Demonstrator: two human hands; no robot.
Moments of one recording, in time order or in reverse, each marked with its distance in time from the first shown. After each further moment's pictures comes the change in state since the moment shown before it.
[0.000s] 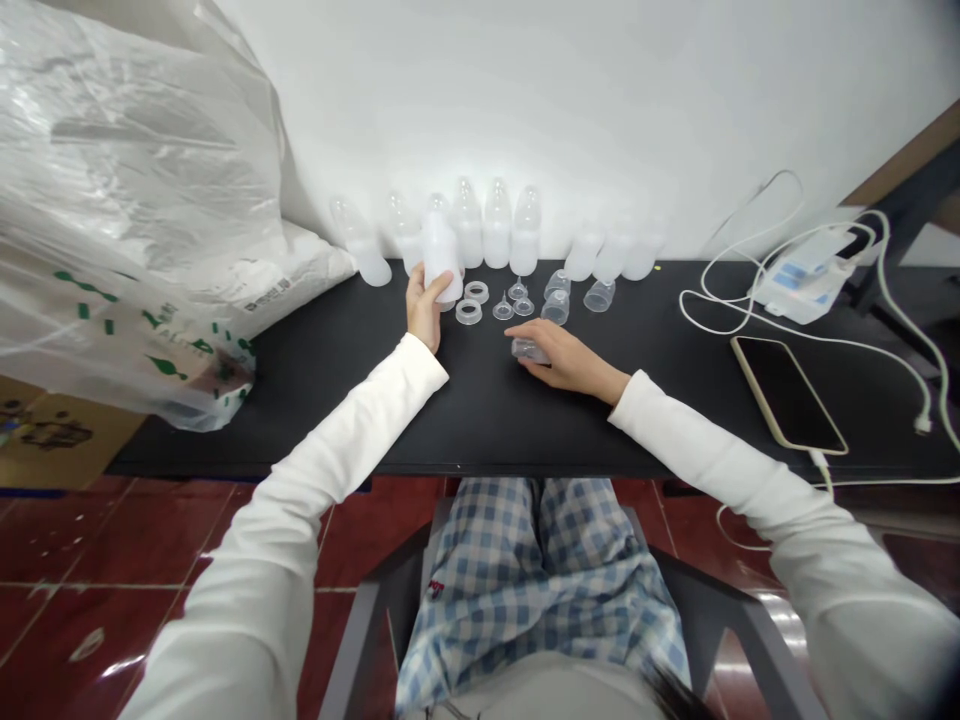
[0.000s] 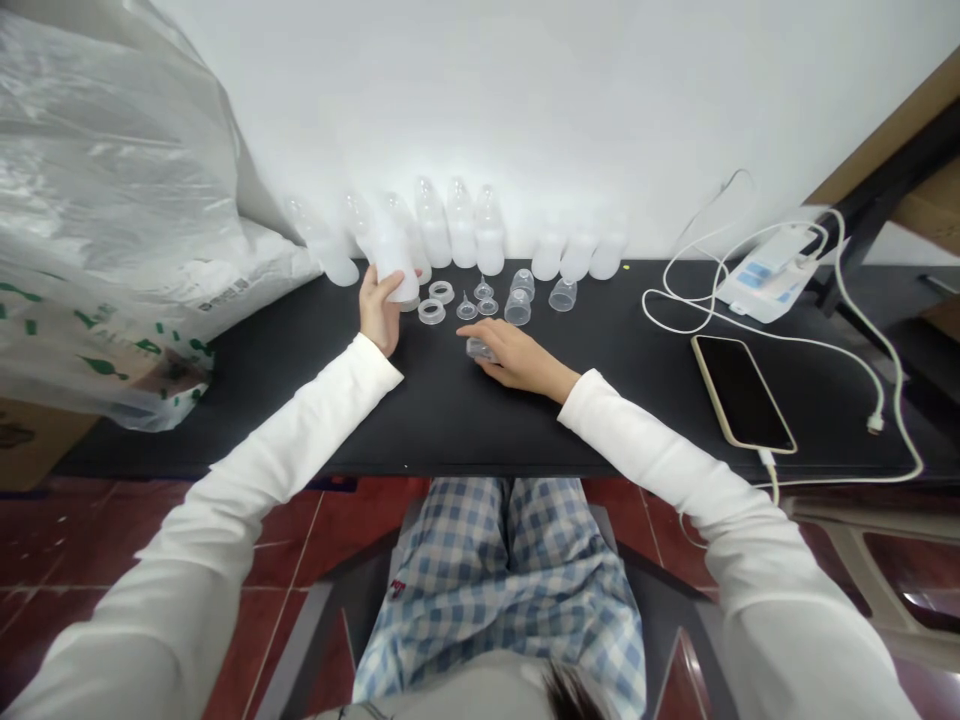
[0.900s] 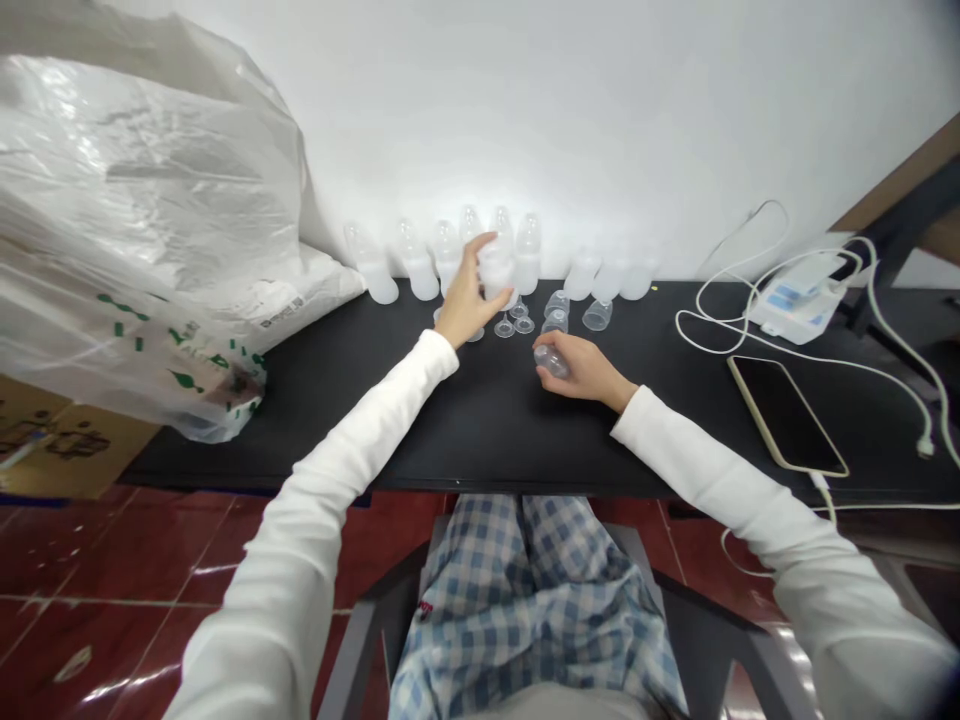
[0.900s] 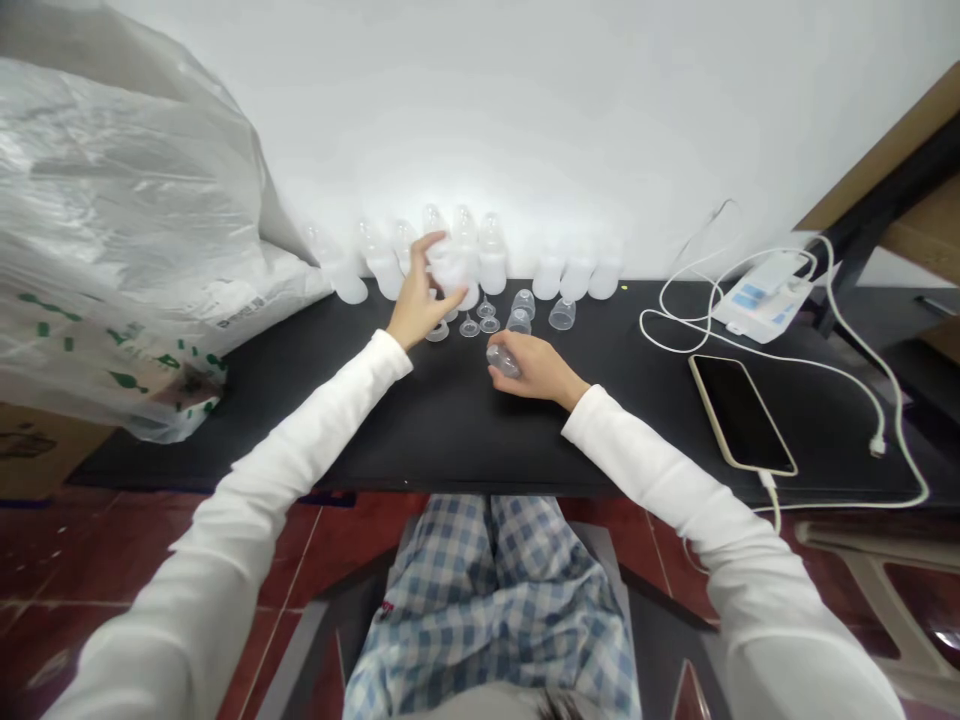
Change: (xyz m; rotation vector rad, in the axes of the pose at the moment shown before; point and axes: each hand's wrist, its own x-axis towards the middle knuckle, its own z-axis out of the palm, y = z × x) left_hand 0.015 0.033 0.048 0.570 -0.352 0.382; right_hand -0.007 0.009 -0.018 -0.073 0.130 0.081
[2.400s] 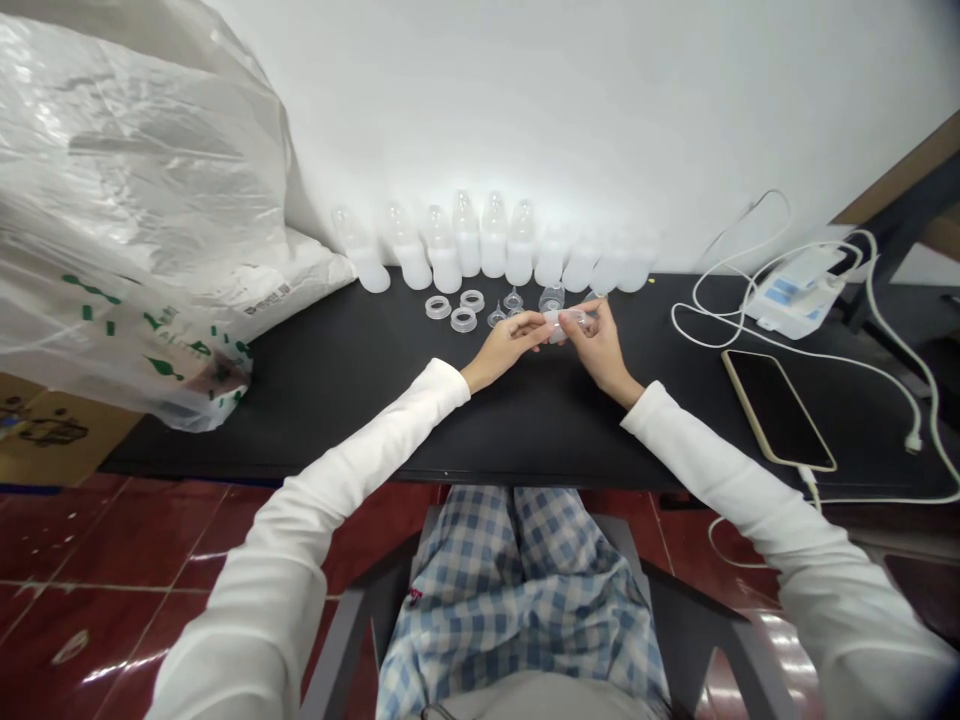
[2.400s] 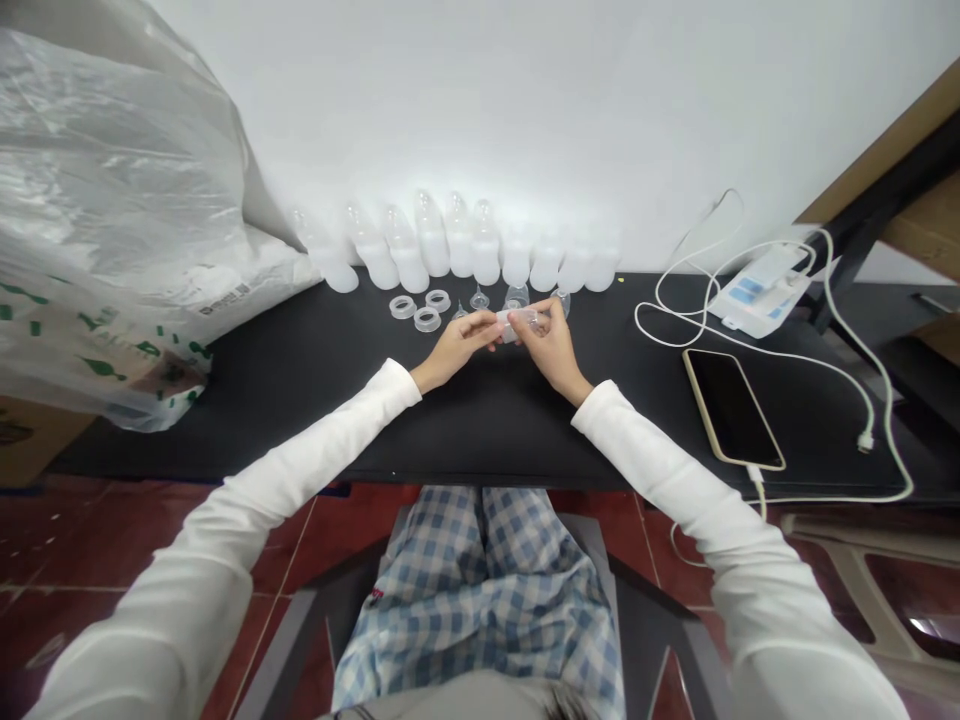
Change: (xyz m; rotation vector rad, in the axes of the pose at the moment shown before) left_hand -0.053 0.032 0.065 -0.720 -0.247 -0.448; right_hand -0.003 0.014 0.011 0.700 0.461 0.633
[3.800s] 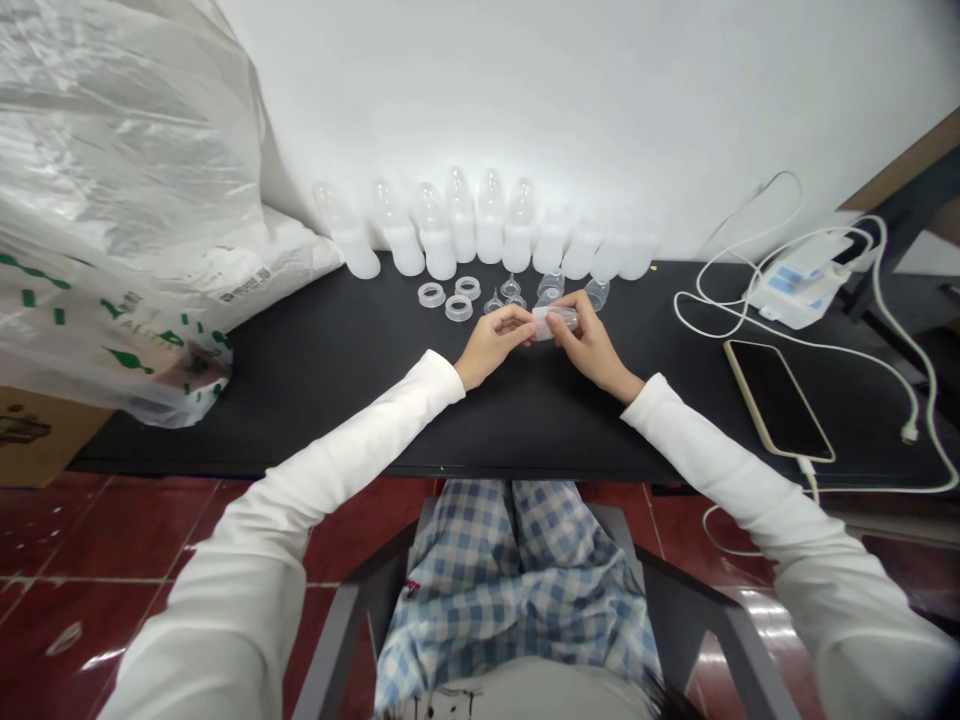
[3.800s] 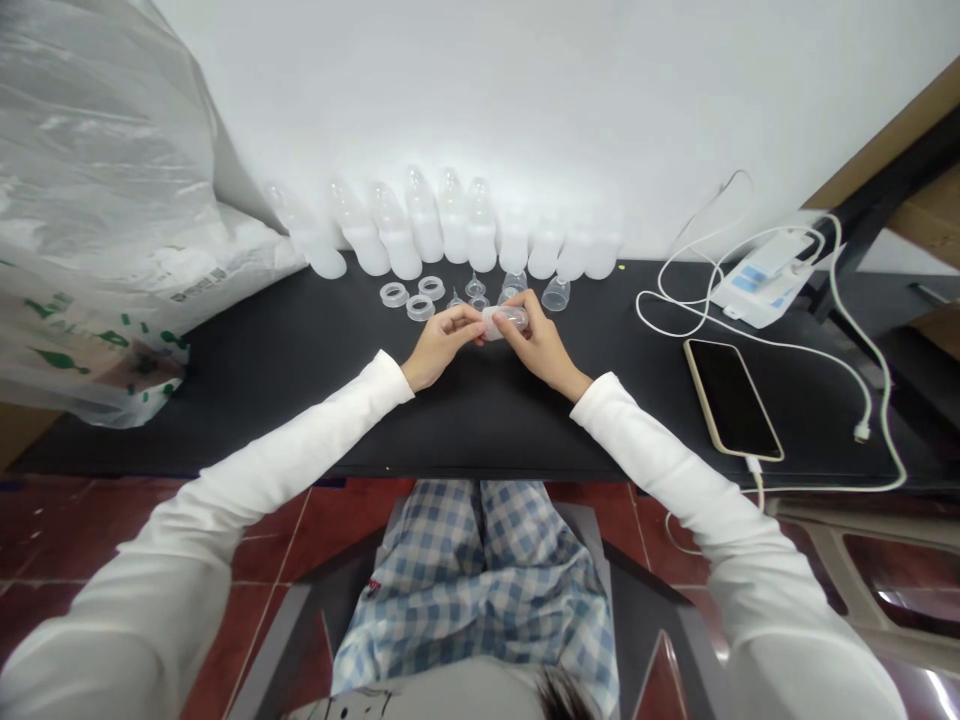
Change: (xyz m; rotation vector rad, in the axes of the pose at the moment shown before) left_hand -0.018 0.010 0.000 -0.060 0.125 -0.035; right_hand -0.011 -0.016 -0.001 -0.353 -0.202 -0.078
